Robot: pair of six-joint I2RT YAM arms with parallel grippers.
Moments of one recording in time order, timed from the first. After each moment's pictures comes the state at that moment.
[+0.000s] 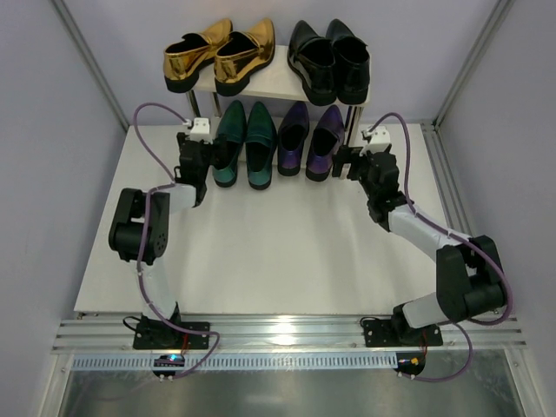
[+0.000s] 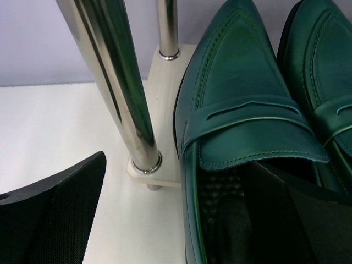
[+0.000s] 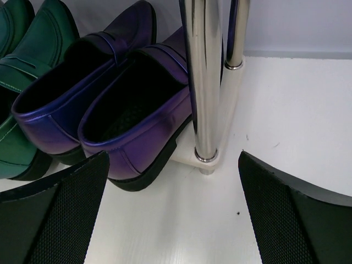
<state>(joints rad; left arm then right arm) -0.17 1.93 1.08 0.73 -0.12 0.01 0.28 1.43 0.82 0.46 0.11 0.14</state>
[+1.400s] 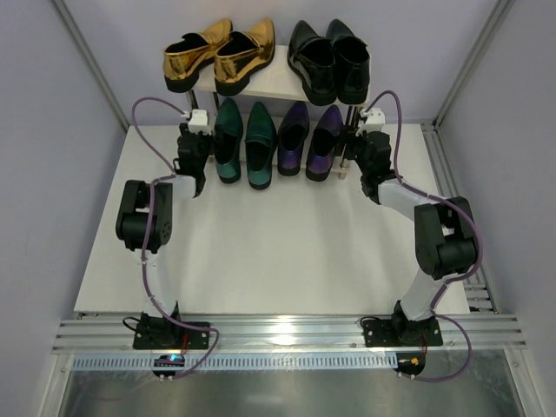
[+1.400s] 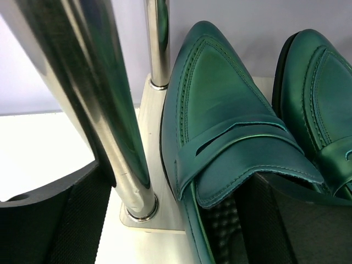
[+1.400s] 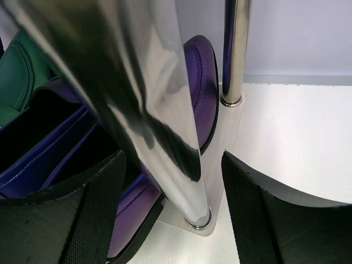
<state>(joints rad) -0.14 2.07 1.24 0.78 -0.02 -0.01 0.22 1.75 1.07 0.55 0.05 0.15</state>
